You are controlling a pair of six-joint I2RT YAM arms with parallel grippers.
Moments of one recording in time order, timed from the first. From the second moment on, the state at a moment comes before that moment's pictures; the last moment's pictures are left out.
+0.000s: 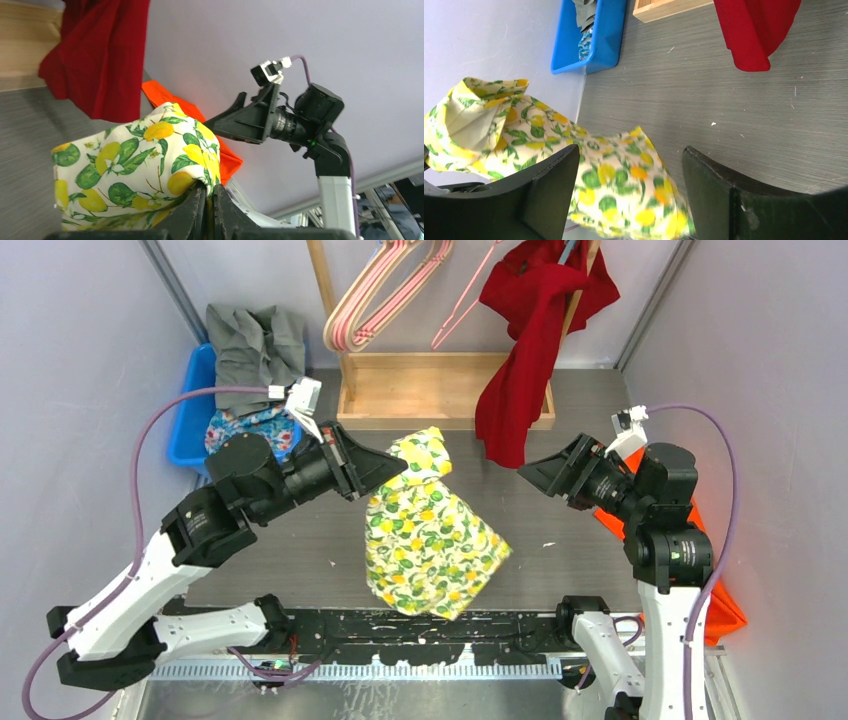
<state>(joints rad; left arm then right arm) -0.97 0.97 1.40 -0.44 0.05 -0.76 -0.03 0.73 1.20 -0.86 -0.61 0.62</state>
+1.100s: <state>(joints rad) -0.61 0.85 0.71 -0.64 -0.21 -0.69 0.81 0.88 0.63 -0.57 -0.18 0.77</state>
